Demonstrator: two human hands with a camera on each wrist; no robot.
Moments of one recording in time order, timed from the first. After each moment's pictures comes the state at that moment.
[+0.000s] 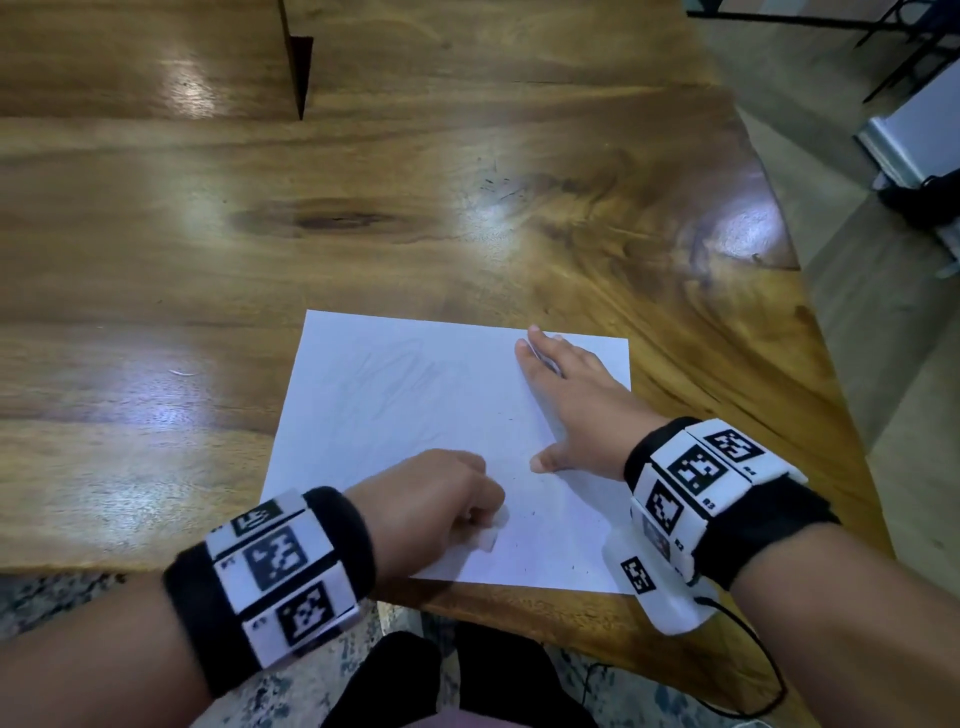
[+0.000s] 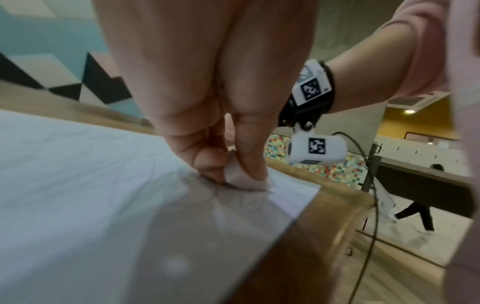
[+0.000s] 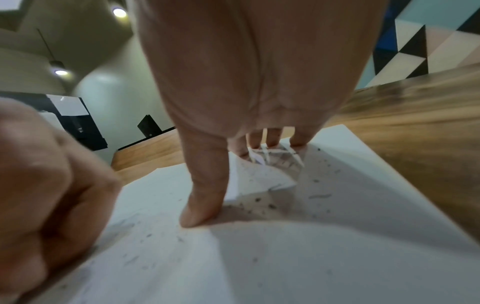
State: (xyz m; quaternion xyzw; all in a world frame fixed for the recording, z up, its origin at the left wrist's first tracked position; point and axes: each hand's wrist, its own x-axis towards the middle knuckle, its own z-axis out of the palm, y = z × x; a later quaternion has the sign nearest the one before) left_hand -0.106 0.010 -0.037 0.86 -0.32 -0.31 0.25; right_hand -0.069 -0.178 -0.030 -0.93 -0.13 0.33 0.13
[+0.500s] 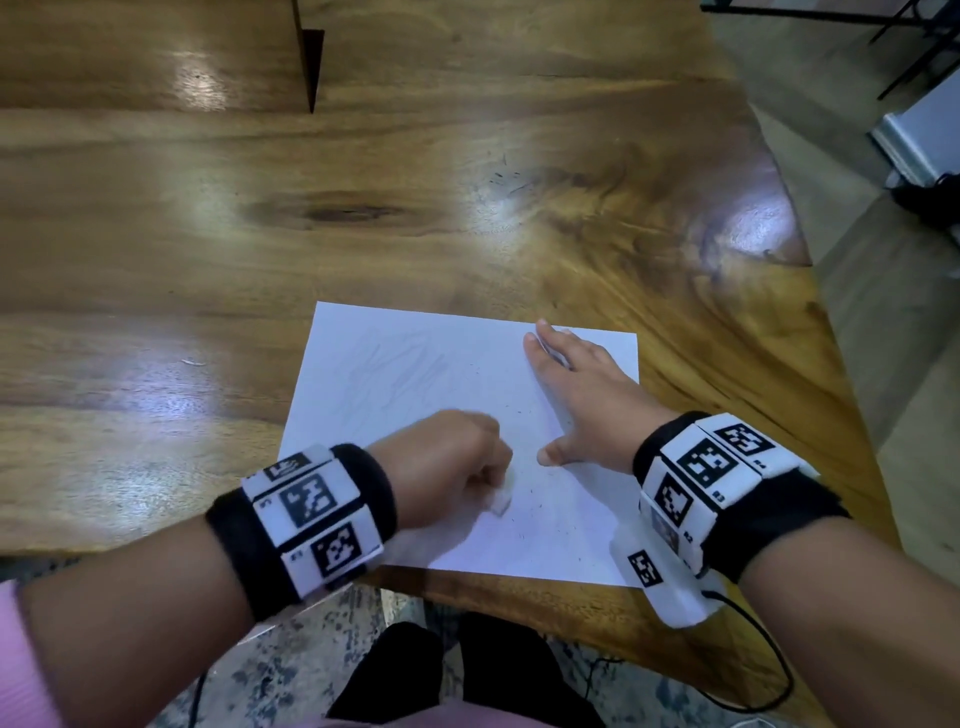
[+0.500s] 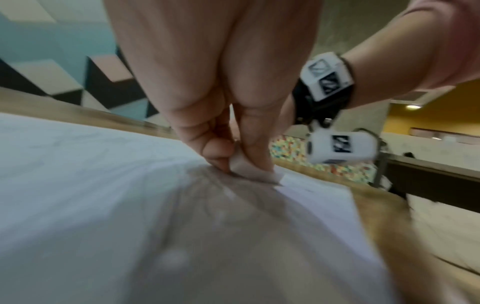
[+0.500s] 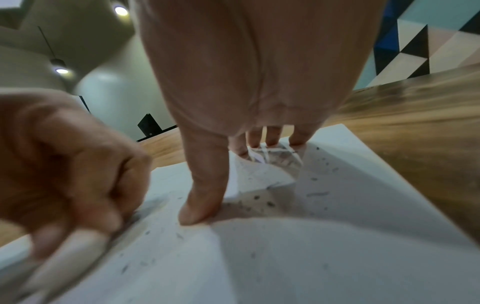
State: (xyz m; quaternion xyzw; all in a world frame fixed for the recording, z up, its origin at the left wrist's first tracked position) left_hand -0.090 0.003 -0.032 0.87 -0.31 -0.31 0.24; right_hand -0.070 -0.177 -0.027 -0.93 -0.13 0.33 0.12
